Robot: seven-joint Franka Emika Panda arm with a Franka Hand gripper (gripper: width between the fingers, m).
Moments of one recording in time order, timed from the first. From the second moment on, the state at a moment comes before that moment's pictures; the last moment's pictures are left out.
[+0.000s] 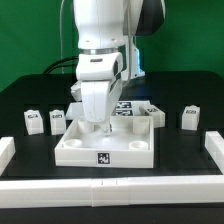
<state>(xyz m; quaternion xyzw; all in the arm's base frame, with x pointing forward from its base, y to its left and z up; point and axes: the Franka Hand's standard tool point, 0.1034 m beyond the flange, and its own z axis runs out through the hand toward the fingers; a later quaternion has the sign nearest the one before) 0.427 -0.030 0.006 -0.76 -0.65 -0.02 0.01</state>
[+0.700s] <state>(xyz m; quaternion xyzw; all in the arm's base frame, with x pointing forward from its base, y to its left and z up) 0.426 -0.030 0.005 -0.76 -0.64 -0.02 0.01</state>
